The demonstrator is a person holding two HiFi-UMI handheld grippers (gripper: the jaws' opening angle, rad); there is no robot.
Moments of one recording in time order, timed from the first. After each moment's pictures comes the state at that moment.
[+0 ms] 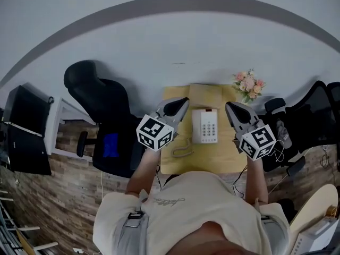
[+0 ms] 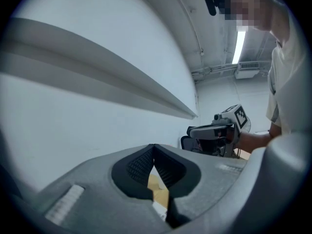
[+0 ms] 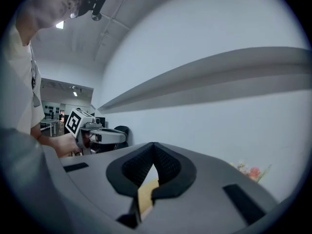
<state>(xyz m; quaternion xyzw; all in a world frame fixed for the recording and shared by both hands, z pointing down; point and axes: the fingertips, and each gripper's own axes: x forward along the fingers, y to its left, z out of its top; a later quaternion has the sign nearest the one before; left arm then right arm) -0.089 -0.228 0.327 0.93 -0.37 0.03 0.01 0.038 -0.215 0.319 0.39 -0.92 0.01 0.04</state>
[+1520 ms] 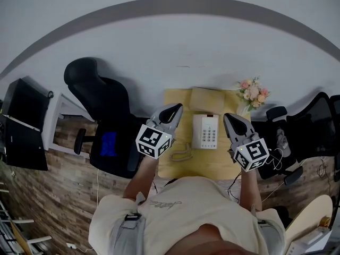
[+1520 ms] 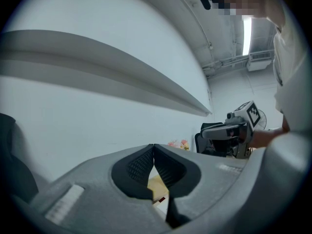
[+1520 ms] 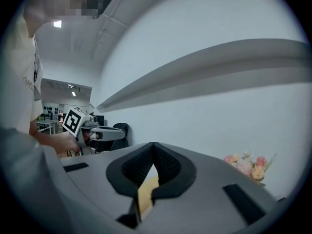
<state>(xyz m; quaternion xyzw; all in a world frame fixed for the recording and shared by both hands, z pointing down) -0.123 -0.244 0.352 0.90 -0.44 0.04 0.01 0.027 -0.225 0.349 0.40 -0.92 0.03 0.04</state>
